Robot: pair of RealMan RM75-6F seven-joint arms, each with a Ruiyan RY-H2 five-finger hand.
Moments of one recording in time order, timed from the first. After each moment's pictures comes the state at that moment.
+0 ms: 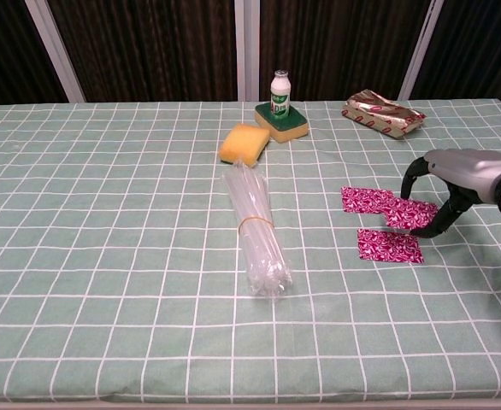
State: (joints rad) left arm 0.01 -1.22 -0.05 -1.54 1.38 1.48 0.07; right arm 0.68 -1.57 0.13 -1.55 -0.64 1.04 -0.67
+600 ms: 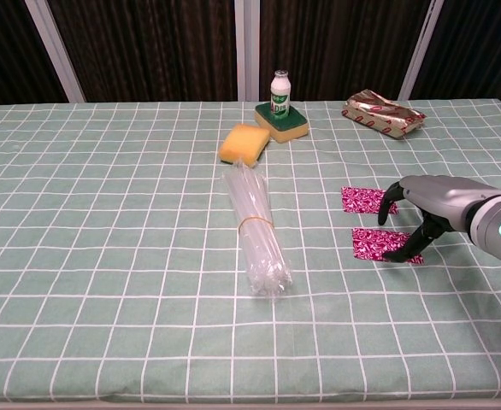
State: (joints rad) left arm 0.01 -1.23 -0.05 -1.52 1.38 1.49 0.04; right arm 0.68 -1.67 0.11 -1.54 -0.61 1.08 -0.70
